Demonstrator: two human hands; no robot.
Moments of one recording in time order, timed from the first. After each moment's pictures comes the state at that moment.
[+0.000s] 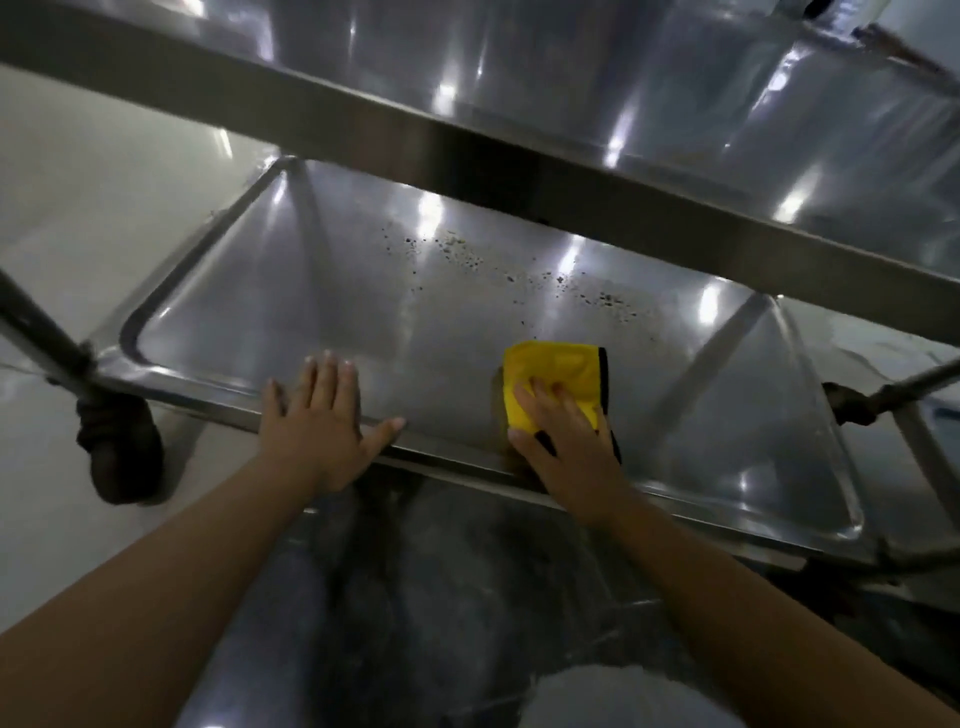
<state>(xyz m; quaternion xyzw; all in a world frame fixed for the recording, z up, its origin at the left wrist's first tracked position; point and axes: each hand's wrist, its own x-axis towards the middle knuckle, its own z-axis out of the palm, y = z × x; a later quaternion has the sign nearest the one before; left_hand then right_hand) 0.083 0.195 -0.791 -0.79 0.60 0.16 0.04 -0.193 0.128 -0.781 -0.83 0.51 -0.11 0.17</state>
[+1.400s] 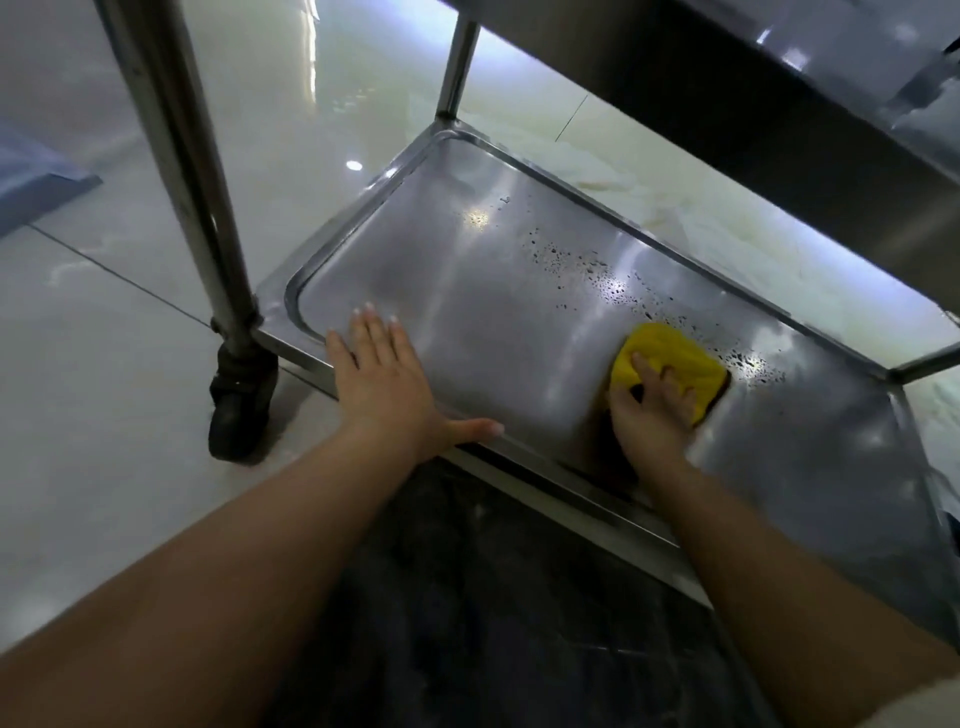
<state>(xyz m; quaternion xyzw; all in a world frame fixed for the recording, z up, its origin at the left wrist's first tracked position) 0.151 0.198 -0.778 -0.85 0.49 0.17 0.03 -0.074 0.052 -0.789 -0.69 0.70 -0.08 0.14</state>
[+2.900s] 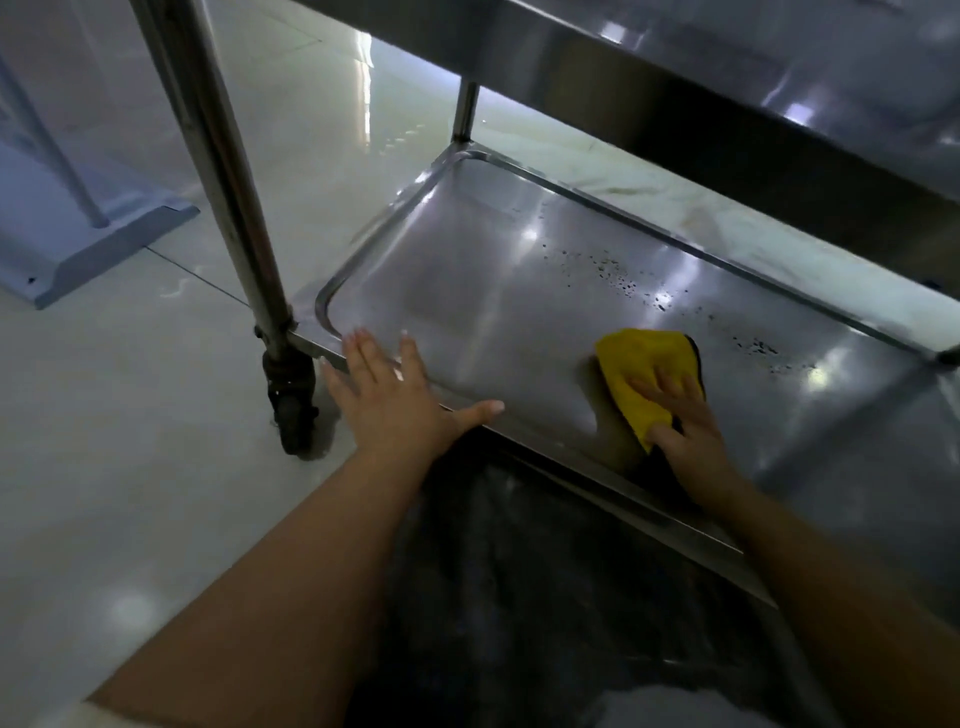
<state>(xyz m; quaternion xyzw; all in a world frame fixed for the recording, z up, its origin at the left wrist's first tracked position) 0.127 0.250 -0.783 -0.91 0.38 0.18 -0.06 -0.138 0.092 -0.783 -0.82 0.48 -0.13 0.27</state>
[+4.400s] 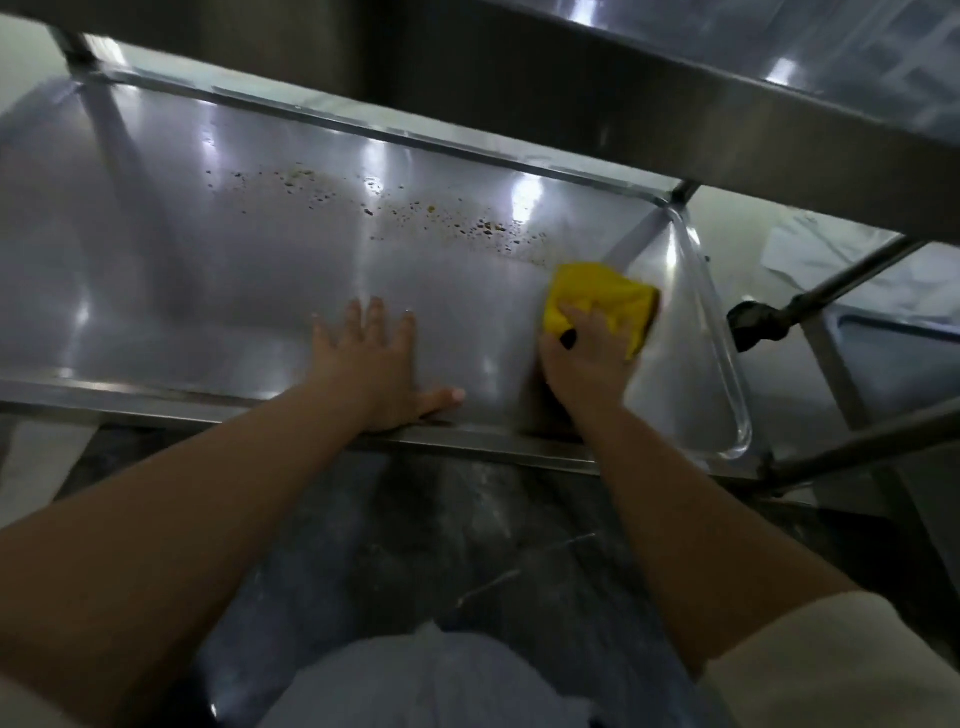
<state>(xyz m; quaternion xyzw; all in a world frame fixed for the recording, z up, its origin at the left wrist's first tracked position) -0.091 0.118 -0.780 -0.72 0.67 0.16 0.09 -0.314 0.049 -0.795 -0.66 0.72 -0.19 0.10</state>
